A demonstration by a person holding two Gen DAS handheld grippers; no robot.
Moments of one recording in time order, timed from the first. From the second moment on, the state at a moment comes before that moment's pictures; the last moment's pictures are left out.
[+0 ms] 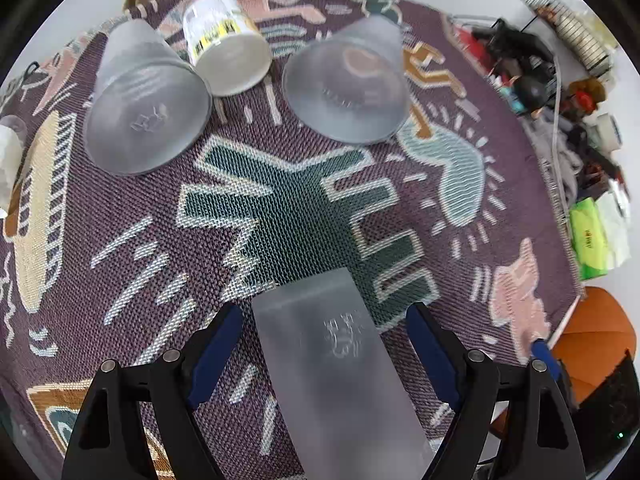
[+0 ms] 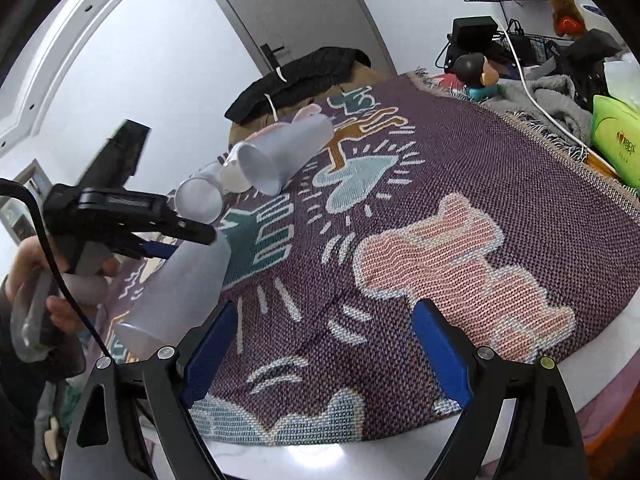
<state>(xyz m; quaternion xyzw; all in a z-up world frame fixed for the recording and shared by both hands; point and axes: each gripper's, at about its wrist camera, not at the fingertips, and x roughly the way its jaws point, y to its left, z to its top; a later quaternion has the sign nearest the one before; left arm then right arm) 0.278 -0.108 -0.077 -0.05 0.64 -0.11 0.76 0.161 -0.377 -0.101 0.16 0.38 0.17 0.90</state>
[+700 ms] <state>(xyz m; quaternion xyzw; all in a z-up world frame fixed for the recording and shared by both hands) 0.281 -0.115 -0.047 -0.04 0.61 -0.12 0.78 0.169 -0.391 -0.110 0.17 0.38 0.15 0.90</state>
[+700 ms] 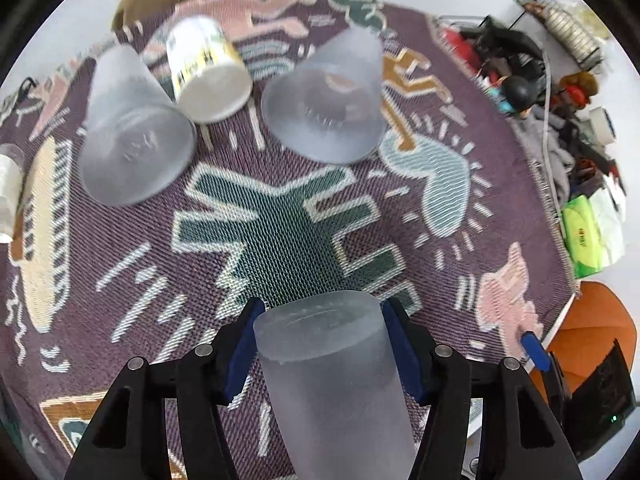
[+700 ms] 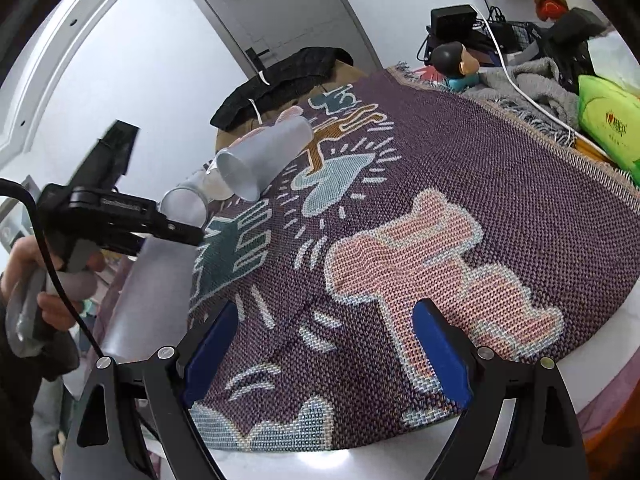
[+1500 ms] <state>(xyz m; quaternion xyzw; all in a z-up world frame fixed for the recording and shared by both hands) 0.215 -0.116 0.048 0.07 0.37 -0.11 0.92 0.168 -0.388 -0.111 0.15 0.38 0.14 0.90</state>
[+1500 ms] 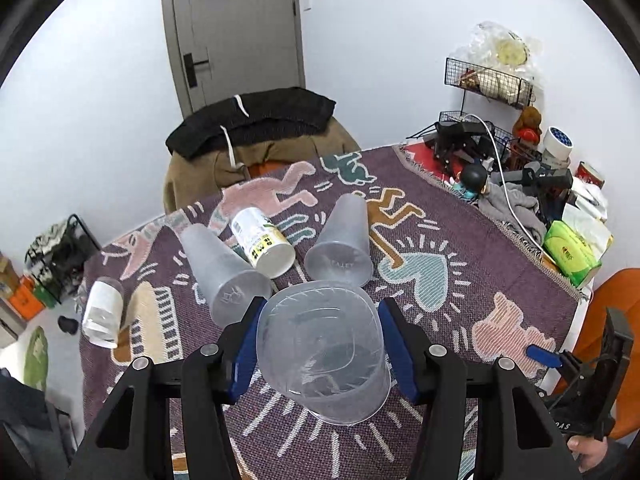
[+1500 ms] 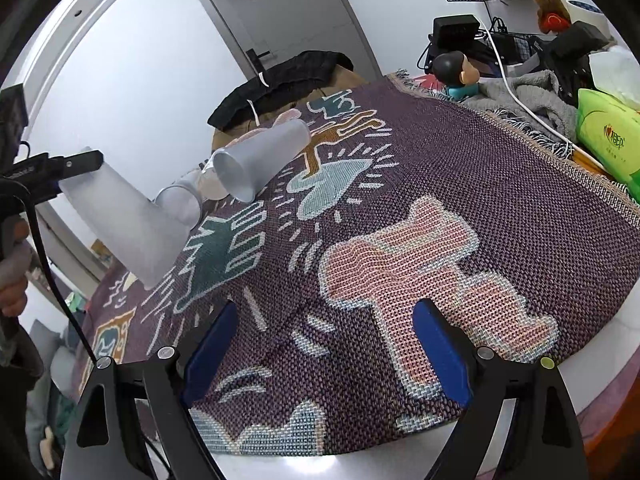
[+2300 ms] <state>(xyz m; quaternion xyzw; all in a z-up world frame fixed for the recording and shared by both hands) 0.186 -0.115 0.012 0.11 0.35 -0.09 0.93 0.169 -0.387 -0.115 0.15 0.38 0.14 0.90</state>
